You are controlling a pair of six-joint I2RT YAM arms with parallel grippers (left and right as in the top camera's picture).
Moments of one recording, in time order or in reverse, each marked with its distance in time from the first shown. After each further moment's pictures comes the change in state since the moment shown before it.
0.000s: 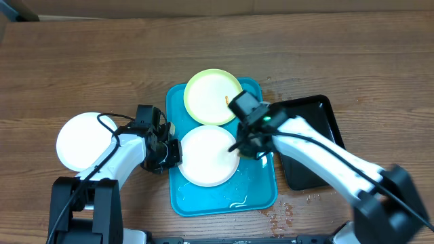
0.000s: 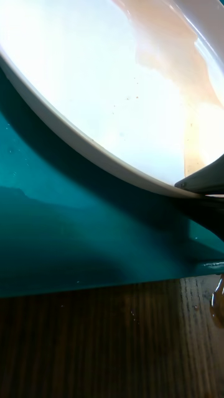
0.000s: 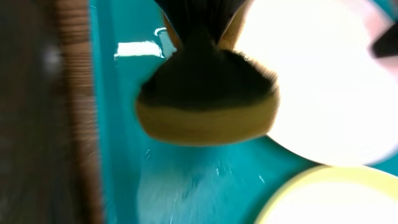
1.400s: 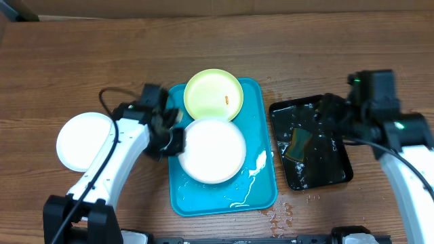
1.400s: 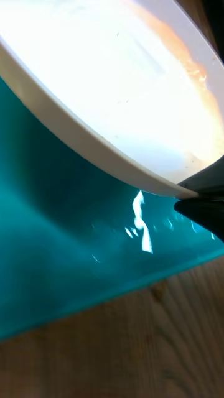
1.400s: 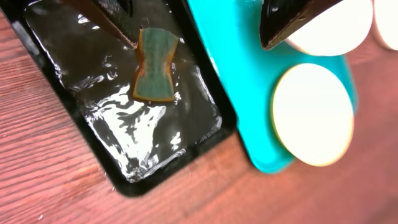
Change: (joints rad) left arm -0.130 -0.066 0.328 -0.371 -0.085 0.087; right arm -0.622 -0.452 -0.031 -0.100 -0.192 -0.282
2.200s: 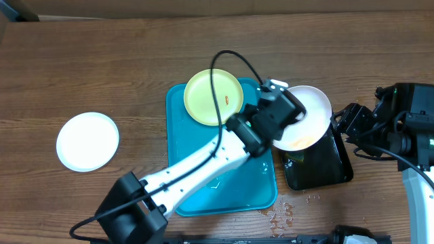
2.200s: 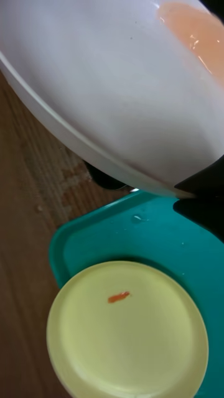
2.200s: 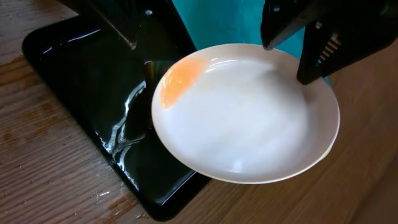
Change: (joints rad) left arm -0.698 0.240 0.338 0.429 -0.637 -0.298; right arm -0.189 -0.076 0.001 -0.148 -0.147 -0.044
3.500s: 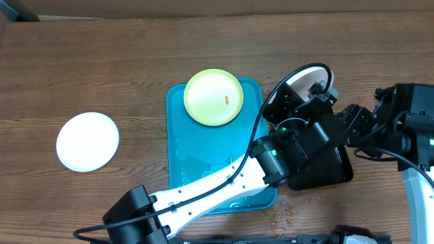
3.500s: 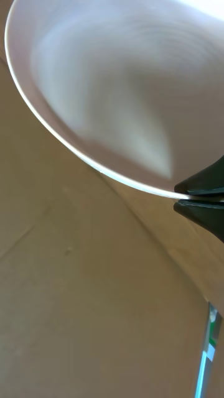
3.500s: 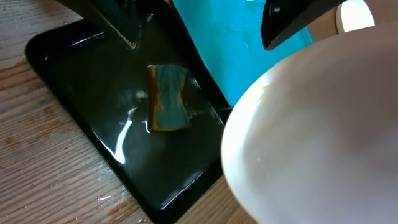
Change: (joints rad) left arm -0.203 0.000 0.054 0.354 -0.672 0.729; right arm 0.000 0.000 0.000 -0.011 0.000 -0.007
